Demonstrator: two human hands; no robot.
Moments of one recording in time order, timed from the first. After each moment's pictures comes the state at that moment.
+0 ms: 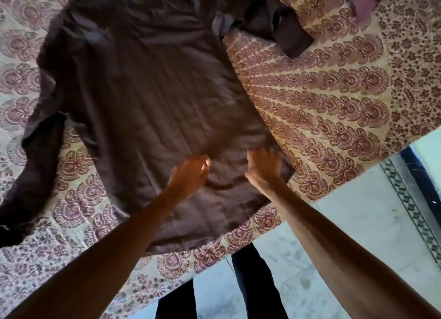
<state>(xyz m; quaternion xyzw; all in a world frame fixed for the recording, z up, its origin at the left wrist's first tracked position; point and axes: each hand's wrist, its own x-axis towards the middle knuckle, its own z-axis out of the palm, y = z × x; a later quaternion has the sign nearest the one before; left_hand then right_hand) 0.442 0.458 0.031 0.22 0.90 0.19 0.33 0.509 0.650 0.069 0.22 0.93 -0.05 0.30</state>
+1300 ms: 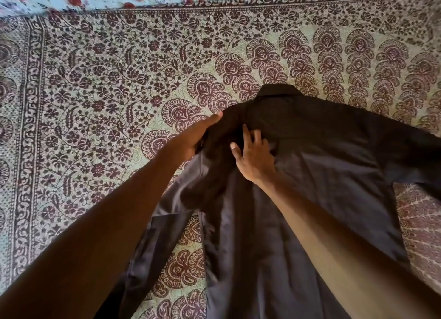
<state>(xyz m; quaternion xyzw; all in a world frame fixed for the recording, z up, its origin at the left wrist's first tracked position) -0.019 0.223 0.016 -0.20 0.60 0.64 0.44 0.053 0.392 -0.007 0.06 0.98 -0.16 0.14</state>
